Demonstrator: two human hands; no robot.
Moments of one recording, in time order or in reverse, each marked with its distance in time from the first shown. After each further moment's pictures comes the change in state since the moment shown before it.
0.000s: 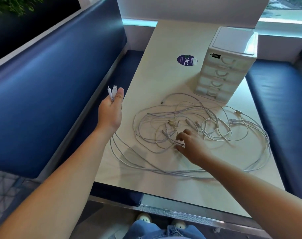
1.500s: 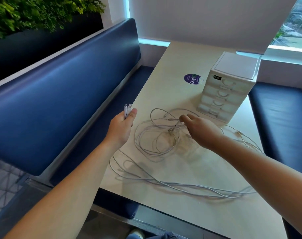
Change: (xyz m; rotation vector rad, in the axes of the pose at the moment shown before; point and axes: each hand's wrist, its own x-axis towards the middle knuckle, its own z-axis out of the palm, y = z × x) left_hand -0.032 0.005 0.014 0.110 -0.071 0.002; right_hand 0.049 0.001 -0.100 -0.356 0.115 -0.368
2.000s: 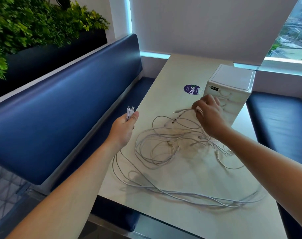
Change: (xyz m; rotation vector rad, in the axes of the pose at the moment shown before) left_hand 0.003 0.018 -0.006 -0.058 -0.022 0.008; right_hand 0.026 0.026 -0.036 0.205 0.363 0.209
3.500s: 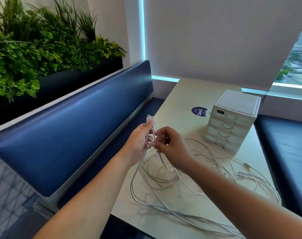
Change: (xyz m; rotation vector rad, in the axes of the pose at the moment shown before) left_hand -0.021 0.051 0.013 -0.483 -0.114 -0.090; right_hand -0.020 -0.138 0.014 0.988 -0.207 0.168
